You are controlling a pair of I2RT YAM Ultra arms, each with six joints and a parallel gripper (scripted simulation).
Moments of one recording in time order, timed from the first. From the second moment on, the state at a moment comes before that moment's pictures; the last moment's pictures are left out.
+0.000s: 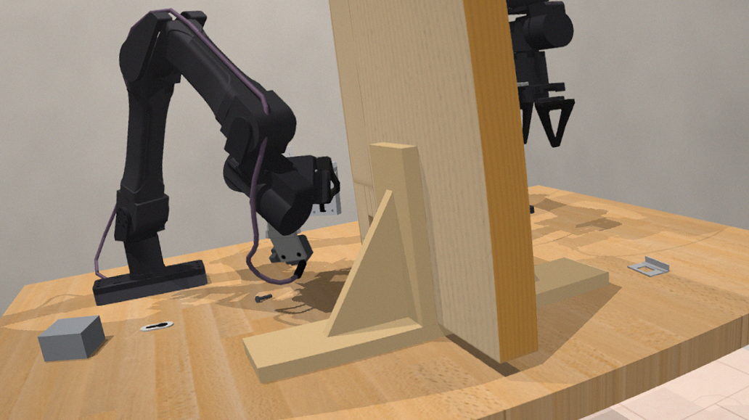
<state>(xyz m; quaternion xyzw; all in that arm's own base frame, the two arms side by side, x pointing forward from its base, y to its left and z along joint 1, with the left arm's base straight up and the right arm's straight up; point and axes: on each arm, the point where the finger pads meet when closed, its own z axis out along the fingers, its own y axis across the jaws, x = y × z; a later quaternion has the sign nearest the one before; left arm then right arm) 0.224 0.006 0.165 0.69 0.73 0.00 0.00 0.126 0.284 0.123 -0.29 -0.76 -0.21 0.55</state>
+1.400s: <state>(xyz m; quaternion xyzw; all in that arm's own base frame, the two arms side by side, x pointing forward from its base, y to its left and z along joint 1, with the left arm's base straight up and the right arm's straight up) 0.224 0.006 0.165 0.69 0.73 0.00 0.00 0.125 0.312 0.124 -0.27 -0.76 -0.21 0.55</state>
